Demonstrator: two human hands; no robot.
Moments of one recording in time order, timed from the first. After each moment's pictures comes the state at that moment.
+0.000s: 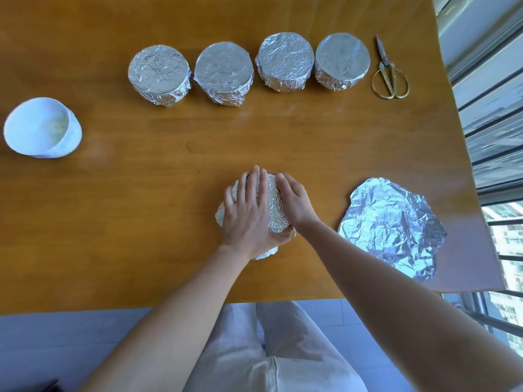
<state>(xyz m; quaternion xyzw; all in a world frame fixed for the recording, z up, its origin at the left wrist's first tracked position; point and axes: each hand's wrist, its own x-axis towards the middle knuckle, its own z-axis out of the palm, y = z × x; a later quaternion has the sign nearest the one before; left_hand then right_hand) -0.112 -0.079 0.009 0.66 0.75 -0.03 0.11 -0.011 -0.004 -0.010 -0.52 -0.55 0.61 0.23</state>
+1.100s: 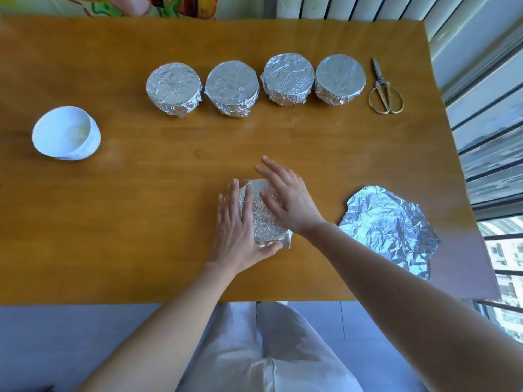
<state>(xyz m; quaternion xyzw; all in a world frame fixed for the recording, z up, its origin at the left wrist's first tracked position) -0.126 -0.117 0.003 0.64 0.75 0.10 0.13 -0.001 0.002 0.014 -0.34 -0.88 0.28 0.18</state>
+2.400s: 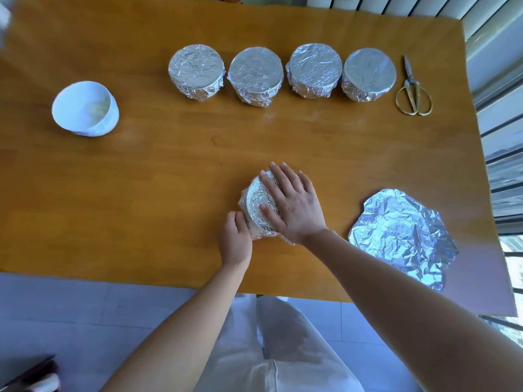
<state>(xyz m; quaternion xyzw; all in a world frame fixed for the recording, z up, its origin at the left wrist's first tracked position) -0.119 -0.135 -0.027 0.19 0.82 0.41 0.34 -0.009 -0.024 -0.003 -0.34 -0.93 0.11 0.03</state>
